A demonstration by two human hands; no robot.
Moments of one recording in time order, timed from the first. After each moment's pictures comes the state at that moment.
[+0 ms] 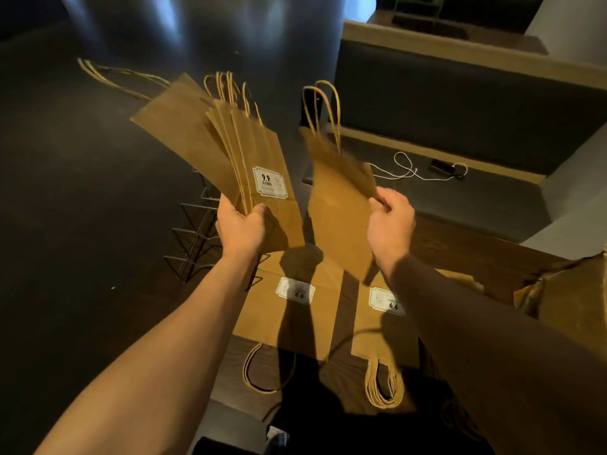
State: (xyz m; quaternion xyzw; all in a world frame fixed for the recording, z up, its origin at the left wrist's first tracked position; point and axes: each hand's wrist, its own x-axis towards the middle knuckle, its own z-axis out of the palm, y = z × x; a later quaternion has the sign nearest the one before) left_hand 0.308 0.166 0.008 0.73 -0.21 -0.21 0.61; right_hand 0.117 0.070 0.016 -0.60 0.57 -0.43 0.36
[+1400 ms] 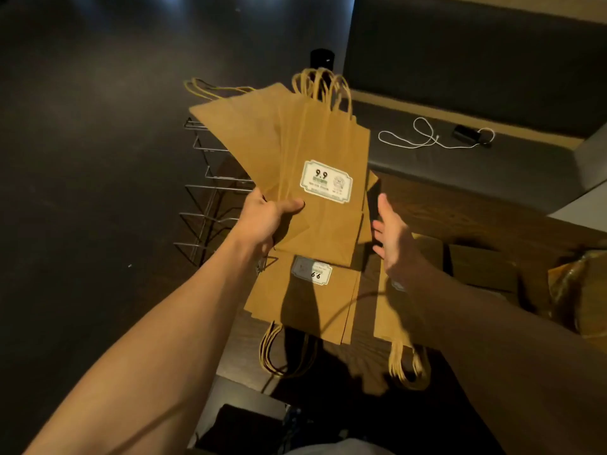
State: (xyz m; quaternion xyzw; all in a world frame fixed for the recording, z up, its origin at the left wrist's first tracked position) left_hand 0.324 0.168 -0.008 0.62 -0.17 -0.48 0.60; right_hand 0.131 0.082 -0.056 -0.42 0.58 -0.26 0.65
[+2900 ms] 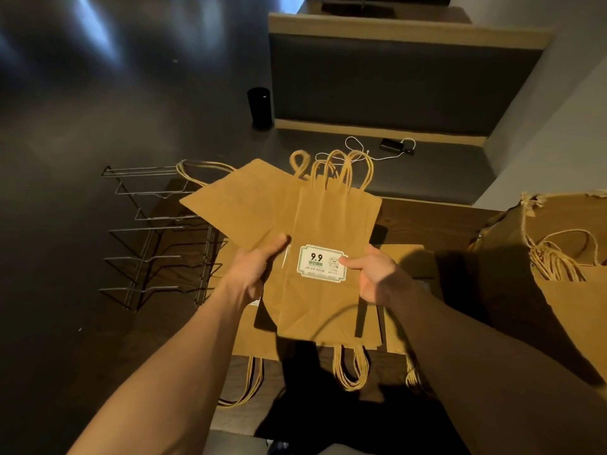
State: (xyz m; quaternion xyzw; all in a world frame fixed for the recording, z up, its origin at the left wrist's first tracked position) left_hand 0.213 0.147 -0.034 0.58 -0.11 -0.60 0.54; right_hand 0.009 0.090 -0.039 -0.27 0.54 -0.26 0.75
